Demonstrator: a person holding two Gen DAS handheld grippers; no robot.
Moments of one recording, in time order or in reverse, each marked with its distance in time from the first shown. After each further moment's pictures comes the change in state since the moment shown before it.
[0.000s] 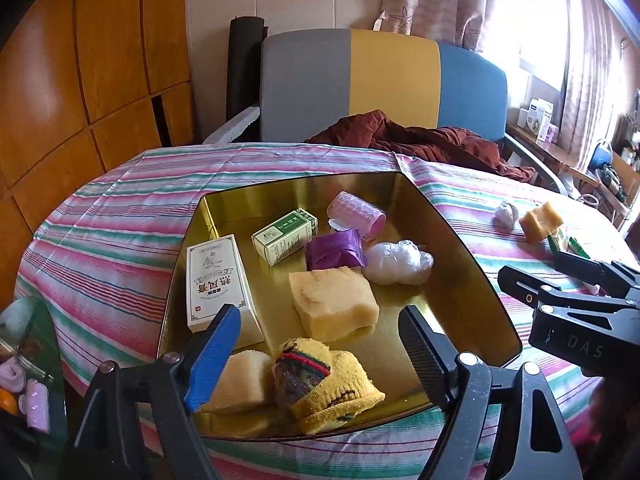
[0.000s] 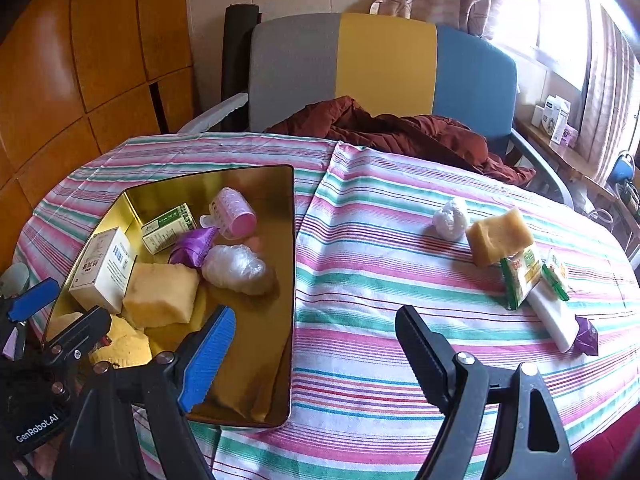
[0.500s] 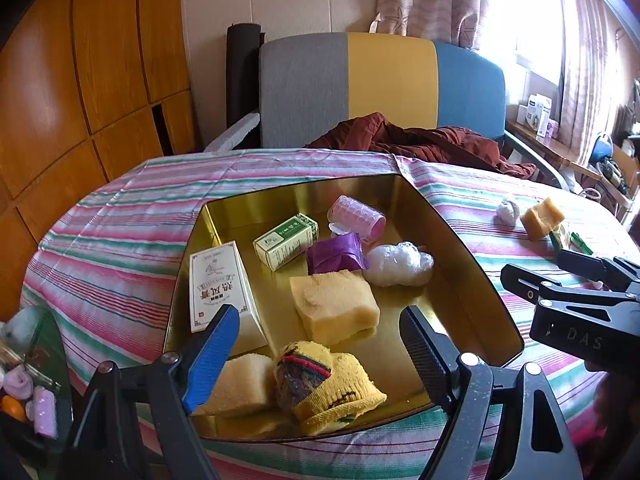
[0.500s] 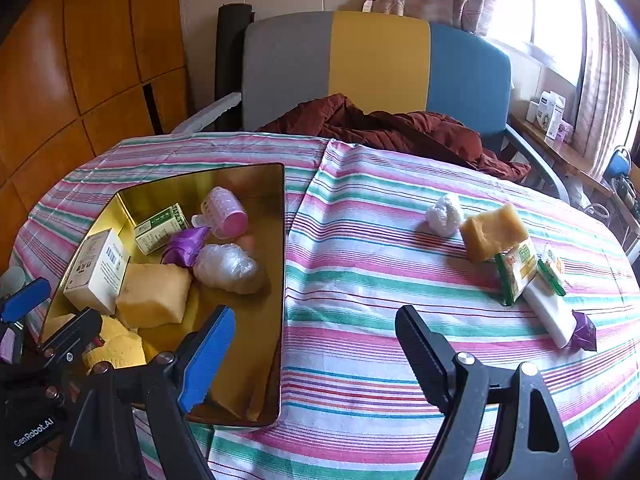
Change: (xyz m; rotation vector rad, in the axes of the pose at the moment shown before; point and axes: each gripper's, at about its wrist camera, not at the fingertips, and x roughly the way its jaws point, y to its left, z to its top) left arm -0.003 -0.005 0.001 0.032 -0.020 0.019; right arm 0.001 -0.007 -0.002 0.019 0.009 -0.011
